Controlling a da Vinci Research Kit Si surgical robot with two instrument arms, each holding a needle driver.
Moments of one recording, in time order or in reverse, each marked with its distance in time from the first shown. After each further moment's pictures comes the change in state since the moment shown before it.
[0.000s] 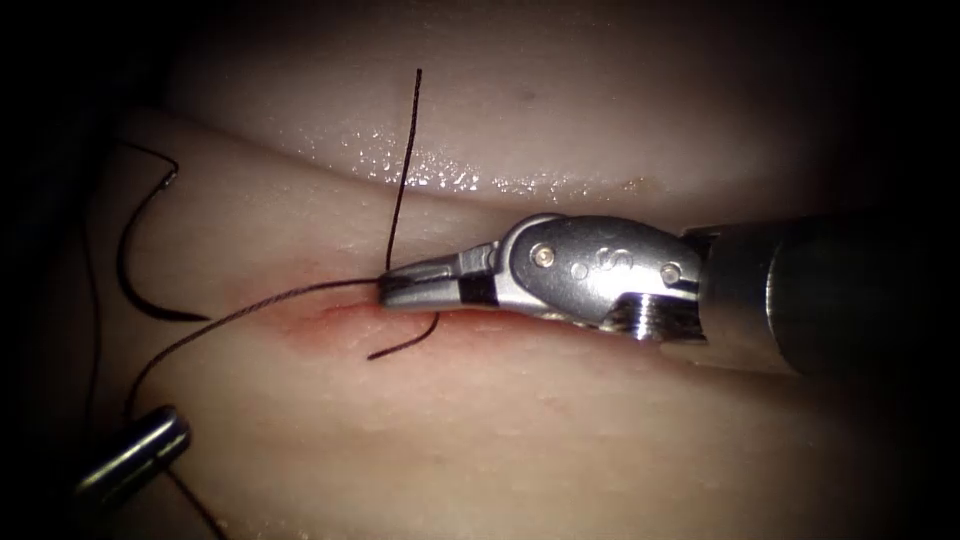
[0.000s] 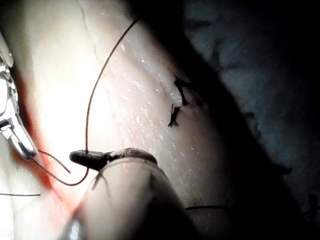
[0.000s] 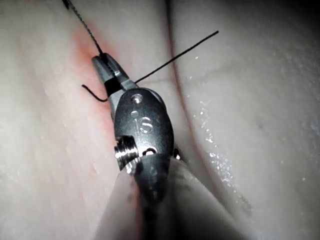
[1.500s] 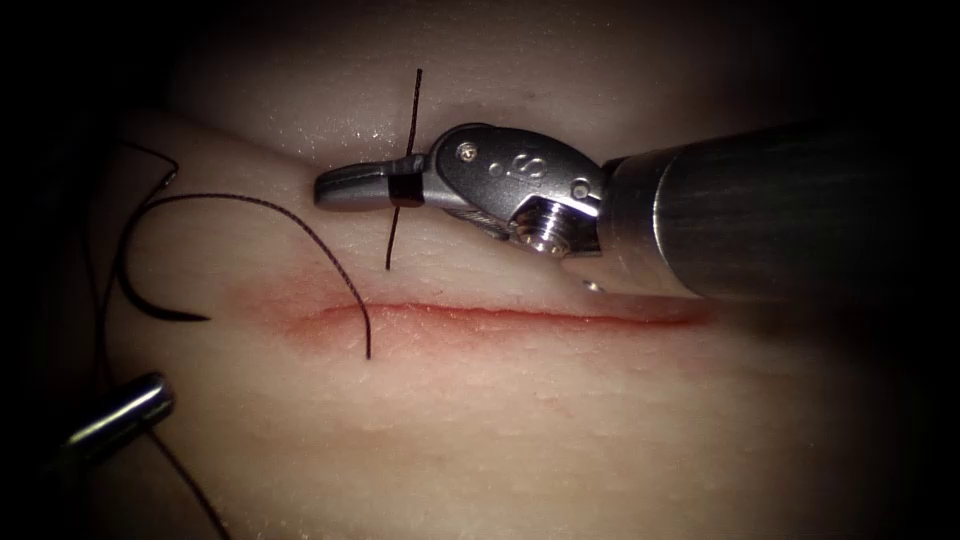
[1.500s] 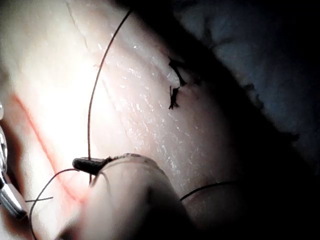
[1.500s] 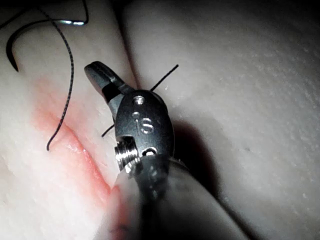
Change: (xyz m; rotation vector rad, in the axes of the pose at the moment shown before) right arm -0.002 0.008 0.006 -0.070 0.043 0.088; left arm -0.001 0.000 0.002 -0.116 0.107 0.168
